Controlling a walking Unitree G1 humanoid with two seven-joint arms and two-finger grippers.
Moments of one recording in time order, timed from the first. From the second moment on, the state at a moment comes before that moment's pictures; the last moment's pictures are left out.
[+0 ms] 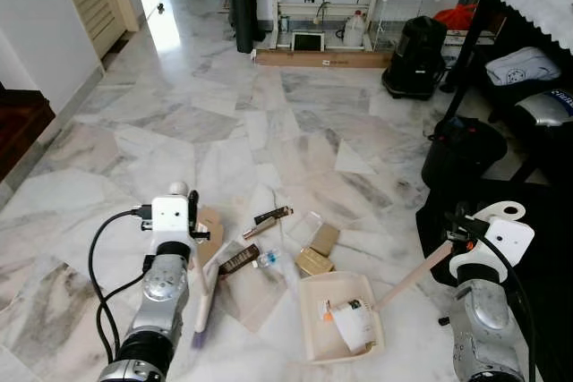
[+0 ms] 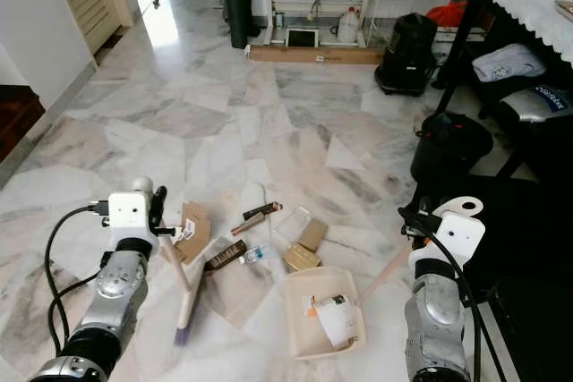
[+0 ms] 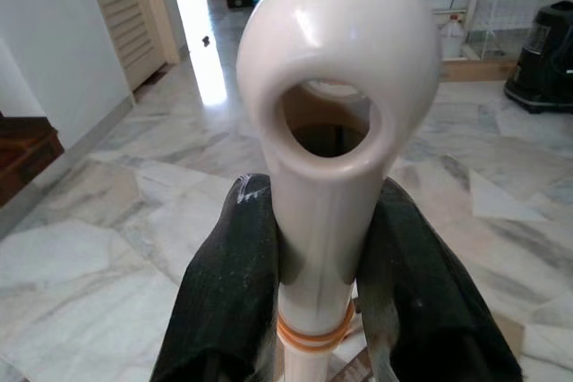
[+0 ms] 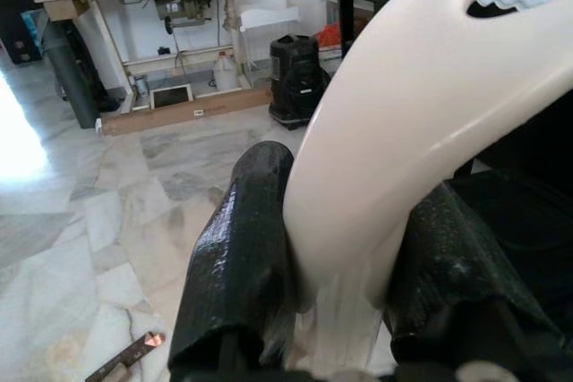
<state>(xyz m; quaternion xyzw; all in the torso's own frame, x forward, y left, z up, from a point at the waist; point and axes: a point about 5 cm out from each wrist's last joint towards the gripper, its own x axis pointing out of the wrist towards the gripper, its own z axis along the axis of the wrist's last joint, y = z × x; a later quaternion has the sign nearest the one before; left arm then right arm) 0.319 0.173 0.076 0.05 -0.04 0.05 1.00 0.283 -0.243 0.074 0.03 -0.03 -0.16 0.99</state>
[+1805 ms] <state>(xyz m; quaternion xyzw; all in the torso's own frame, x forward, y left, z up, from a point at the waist) 0.327 0.171 0.092 0.06 -0.07 0.04 1.00 0.298 -0.220 0.080 0.07 -0.04 -0.15 0.98</state>
